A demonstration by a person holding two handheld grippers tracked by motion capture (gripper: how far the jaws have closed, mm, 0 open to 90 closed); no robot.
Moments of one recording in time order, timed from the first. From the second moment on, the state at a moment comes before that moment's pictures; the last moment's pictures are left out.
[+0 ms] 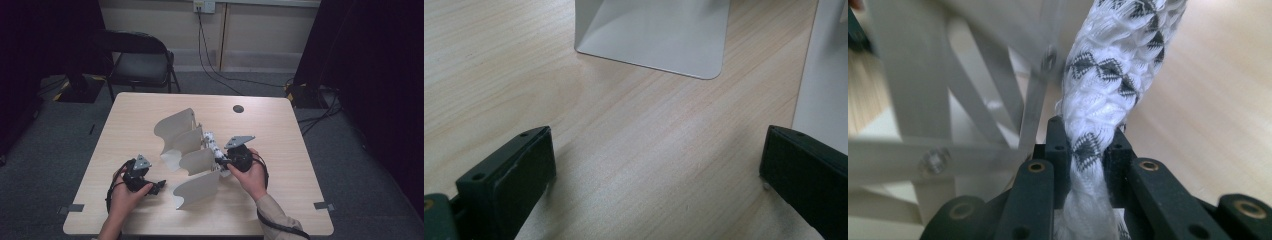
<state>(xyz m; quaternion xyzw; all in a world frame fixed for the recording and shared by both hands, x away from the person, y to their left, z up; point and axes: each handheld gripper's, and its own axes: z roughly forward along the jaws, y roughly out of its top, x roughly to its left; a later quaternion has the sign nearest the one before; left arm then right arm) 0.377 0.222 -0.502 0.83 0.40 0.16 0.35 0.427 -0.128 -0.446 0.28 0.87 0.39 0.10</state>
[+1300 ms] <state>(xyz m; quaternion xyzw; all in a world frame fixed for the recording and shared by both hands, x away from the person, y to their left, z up) 0.377 0.221 -0.502 0.83 0.40 0.17 0.35 0.405 -0.151 -0.411 0.28 0.86 0.41 0.14</state>
